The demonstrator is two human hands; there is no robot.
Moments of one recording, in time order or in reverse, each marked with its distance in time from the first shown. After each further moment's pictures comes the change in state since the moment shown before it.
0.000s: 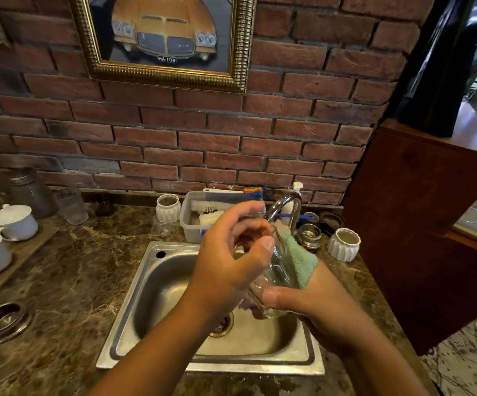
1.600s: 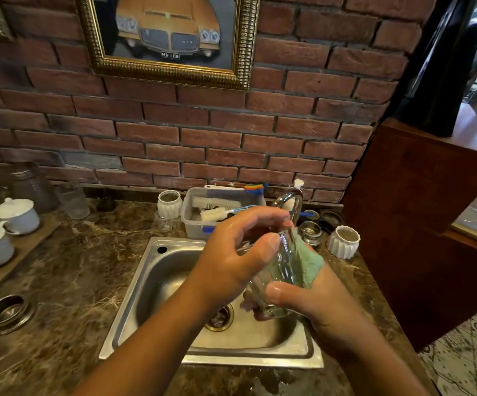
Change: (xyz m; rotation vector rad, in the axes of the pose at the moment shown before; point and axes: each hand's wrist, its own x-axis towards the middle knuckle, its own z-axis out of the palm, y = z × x) left_hand 0.001 0.009 -0.009 0.060 -0.197 0.037; right_hand -0.012 0.000 0.018 0.022 0.092 0.016
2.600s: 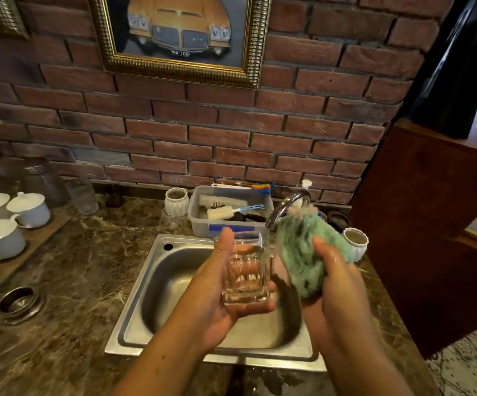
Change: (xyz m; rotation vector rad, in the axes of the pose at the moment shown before) left_hand -0.034 -0.005 0.002 -0.750 0.228 -0.701; right_hand 0.016 0.002 0.013 0.531 0.592 0.031
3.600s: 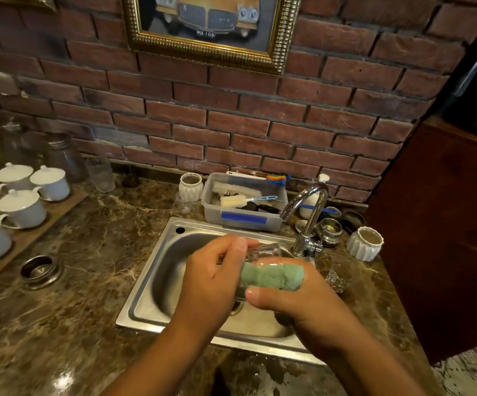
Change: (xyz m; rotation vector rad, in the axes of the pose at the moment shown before) left_hand -0.002 -0.018 -0.027 0.690 0.284 0.696; right_hand -0.002 0.018 -0.003 -0.626 -0.691 0.145
